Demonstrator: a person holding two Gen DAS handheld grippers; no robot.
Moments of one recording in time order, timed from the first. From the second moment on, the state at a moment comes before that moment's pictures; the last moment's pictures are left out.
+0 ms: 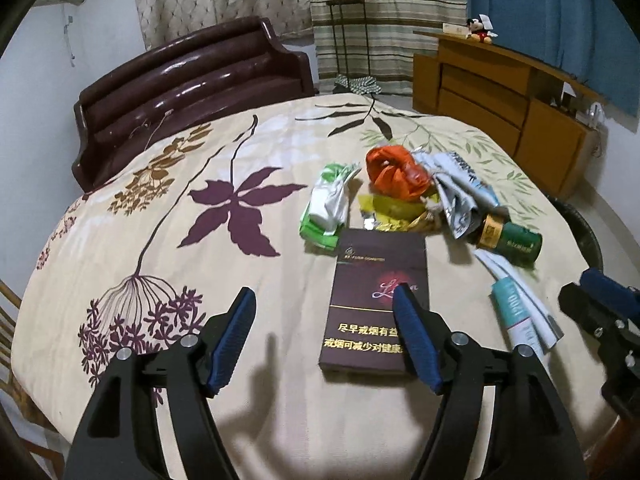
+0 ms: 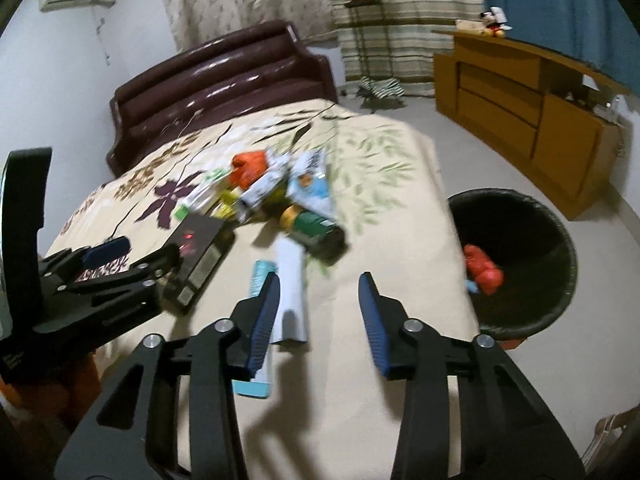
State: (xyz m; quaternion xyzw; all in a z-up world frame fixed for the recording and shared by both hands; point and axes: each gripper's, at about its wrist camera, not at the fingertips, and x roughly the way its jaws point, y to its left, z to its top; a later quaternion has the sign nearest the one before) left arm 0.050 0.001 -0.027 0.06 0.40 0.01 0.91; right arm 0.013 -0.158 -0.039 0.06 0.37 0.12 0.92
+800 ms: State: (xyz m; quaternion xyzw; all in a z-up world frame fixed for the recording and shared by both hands) left arm 0.060 -0.005 -0.028 0.06 0.40 0.00 0.92; right arm 0.035 -0.128 -0.059 0.02 0.41 0.13 0.90
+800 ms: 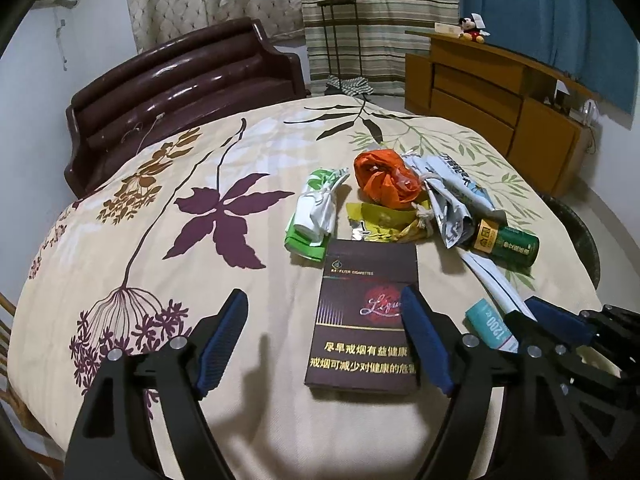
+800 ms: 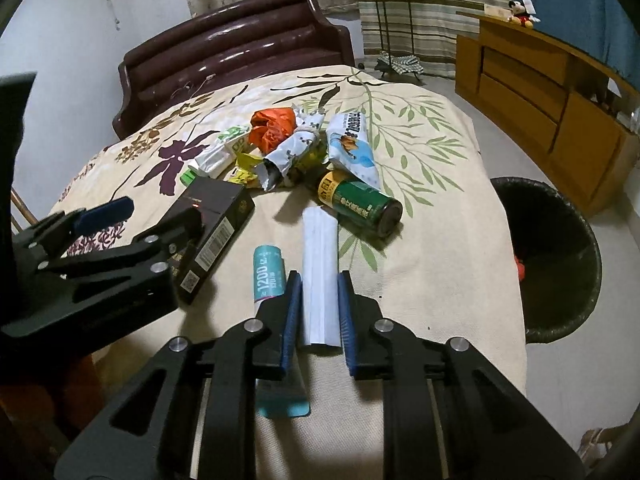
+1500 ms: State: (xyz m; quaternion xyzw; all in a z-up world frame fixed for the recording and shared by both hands) left arm 0.069 -0.012 -0.039 0.06 0.41 -0.02 0.91; right arm 0.033 -0.128 -0.060 0.02 0.41 0.15 0.90
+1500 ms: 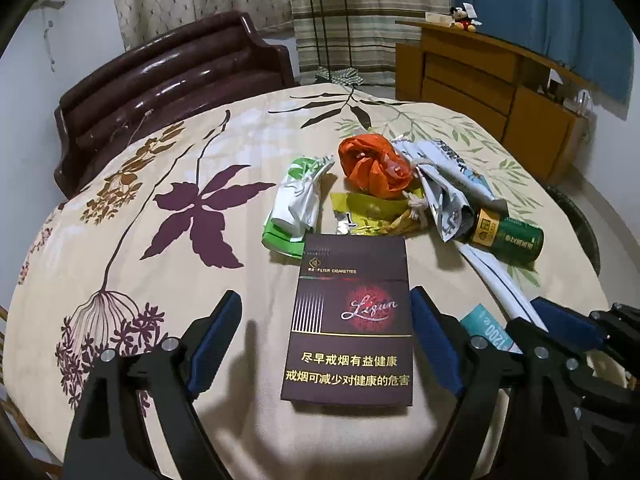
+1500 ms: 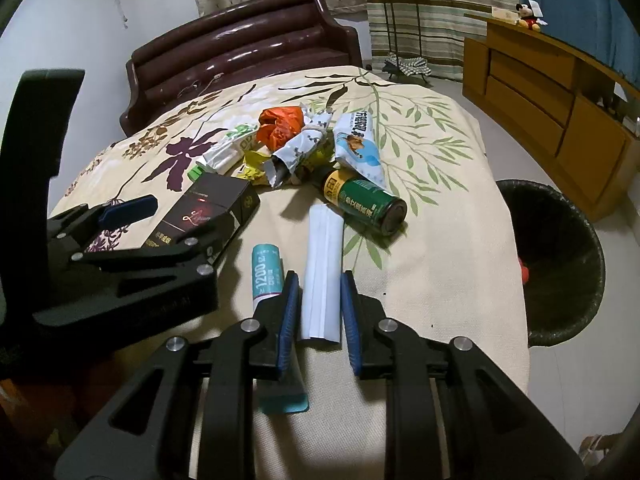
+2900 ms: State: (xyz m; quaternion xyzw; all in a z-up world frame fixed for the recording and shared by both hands) left arm 0.041 -0.017 0.007 0.03 0.35 -0.06 0.93; right arm 0.016 -0.153 -0.009 0.04 0.34 0.14 0.93
